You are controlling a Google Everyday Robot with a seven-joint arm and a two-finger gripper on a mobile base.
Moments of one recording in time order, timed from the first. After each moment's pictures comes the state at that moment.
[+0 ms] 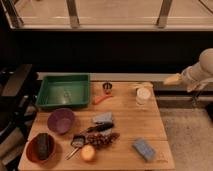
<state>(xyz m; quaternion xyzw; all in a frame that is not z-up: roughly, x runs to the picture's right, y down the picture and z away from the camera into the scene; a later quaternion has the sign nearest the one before) 0.417 -0.008 0.772 -0.16 0.10 0.80 0.56</state>
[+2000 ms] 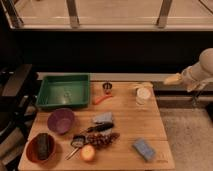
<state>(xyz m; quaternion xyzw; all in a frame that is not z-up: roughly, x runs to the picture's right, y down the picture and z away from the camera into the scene) 0.417 -0.010 0.772 -0.16 0.10 0.80 0.56</state>
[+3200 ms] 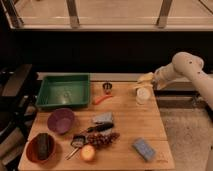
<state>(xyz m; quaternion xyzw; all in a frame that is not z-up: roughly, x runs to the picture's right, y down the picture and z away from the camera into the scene) 0.269 -0.024 0.827 -0.24 0.00 0.78 0.57</state>
